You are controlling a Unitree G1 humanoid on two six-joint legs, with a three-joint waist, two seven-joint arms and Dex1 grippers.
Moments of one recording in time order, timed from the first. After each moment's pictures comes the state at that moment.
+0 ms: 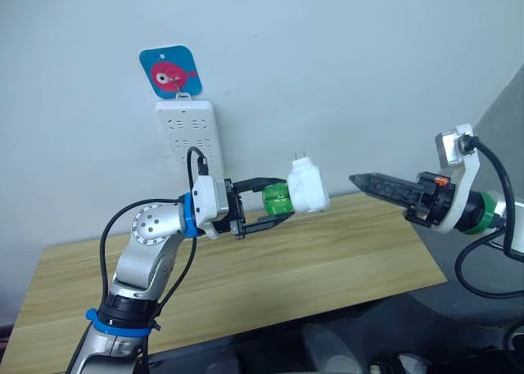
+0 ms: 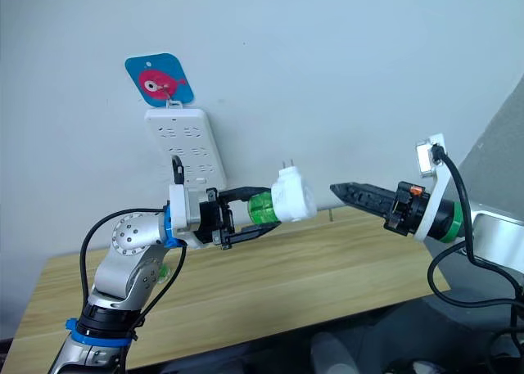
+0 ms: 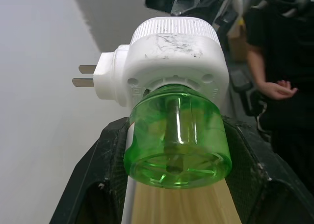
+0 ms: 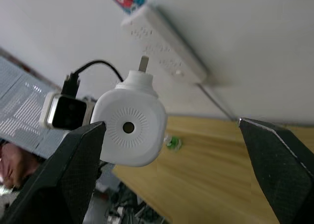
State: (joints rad) left arm -0.31 0.49 -0.08 -0.22 -0.45 -0.07 -1.13; right arm -0.31 -0.95 -0.22 -0.35 1.95 1.06 0.09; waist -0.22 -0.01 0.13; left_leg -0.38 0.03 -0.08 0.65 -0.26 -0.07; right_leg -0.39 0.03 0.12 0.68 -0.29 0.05
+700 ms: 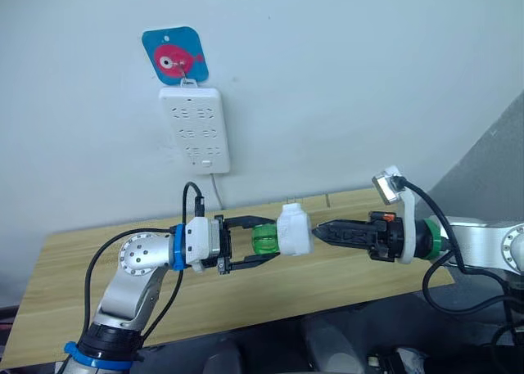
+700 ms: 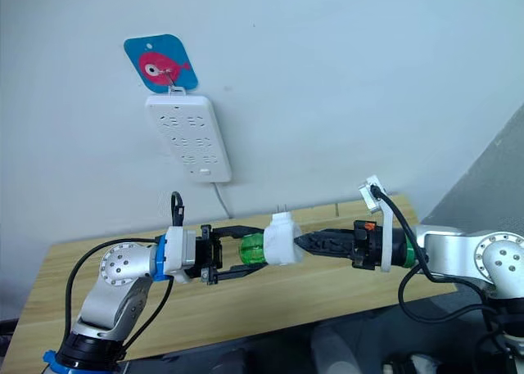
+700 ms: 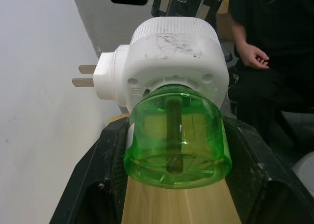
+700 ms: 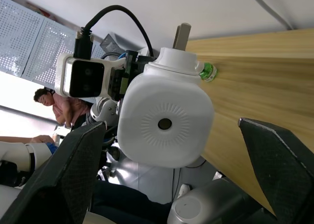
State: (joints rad) left arm -0.12 0.55 -0.08 -0.22 -0.41 -0.16 -1.19; right arm -0.37 -0.89 0.07 -0.35 1.95 1.08 0.09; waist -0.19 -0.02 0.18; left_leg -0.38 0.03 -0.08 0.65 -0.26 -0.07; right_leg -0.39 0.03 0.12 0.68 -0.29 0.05
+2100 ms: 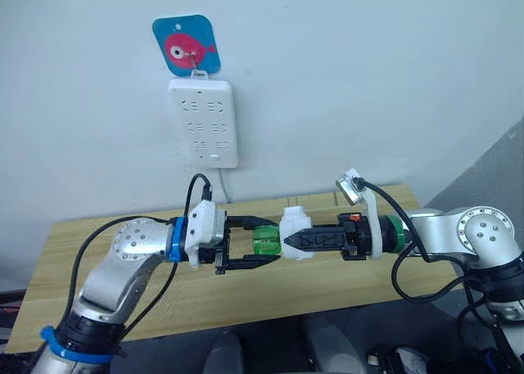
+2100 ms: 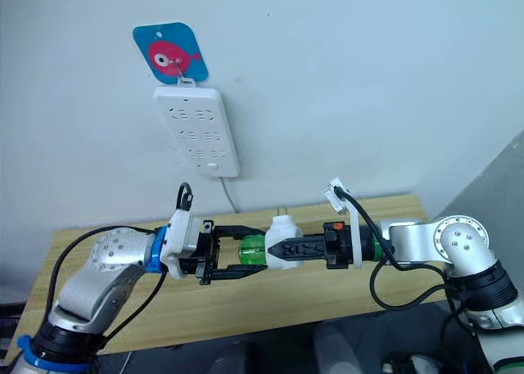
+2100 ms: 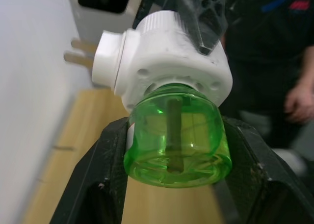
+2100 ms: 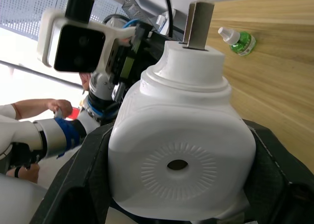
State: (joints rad) left arm -0.25 0.74 -0.12 -0.37 -0.63 0.38 -1.16; right arm -0.53 -0.76 0.21 -0.24 1.87 1.16 0.15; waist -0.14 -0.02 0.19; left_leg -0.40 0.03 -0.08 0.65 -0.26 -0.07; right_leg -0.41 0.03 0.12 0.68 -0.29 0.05
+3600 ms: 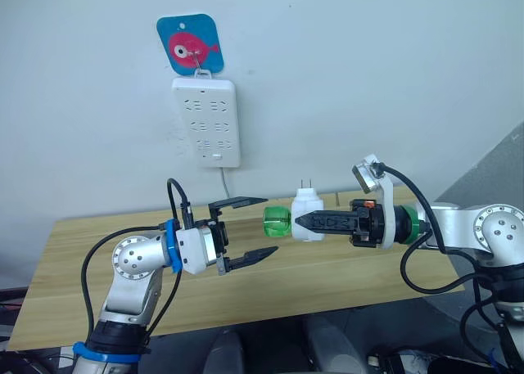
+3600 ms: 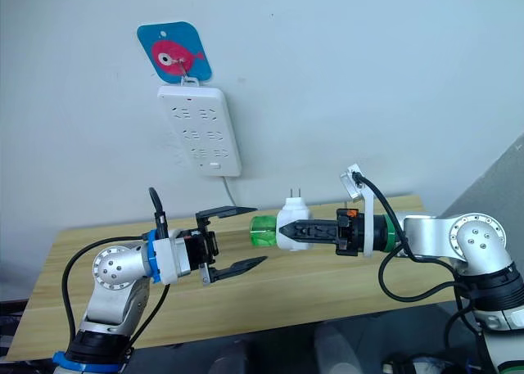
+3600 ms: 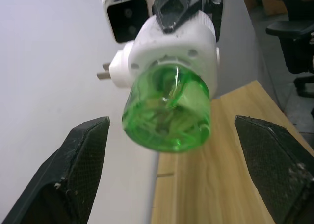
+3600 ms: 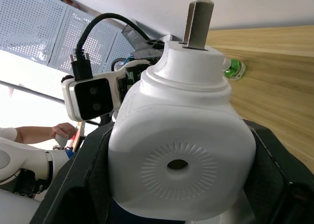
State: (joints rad) left arm -0.16 0.48 -0.04 -0.14 -0.27 -0.50 -1.13; right arm -0.50 -0.77 0.12 -0.22 1.94 1.14 0.09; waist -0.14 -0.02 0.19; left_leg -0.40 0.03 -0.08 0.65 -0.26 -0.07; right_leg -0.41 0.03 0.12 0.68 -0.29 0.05
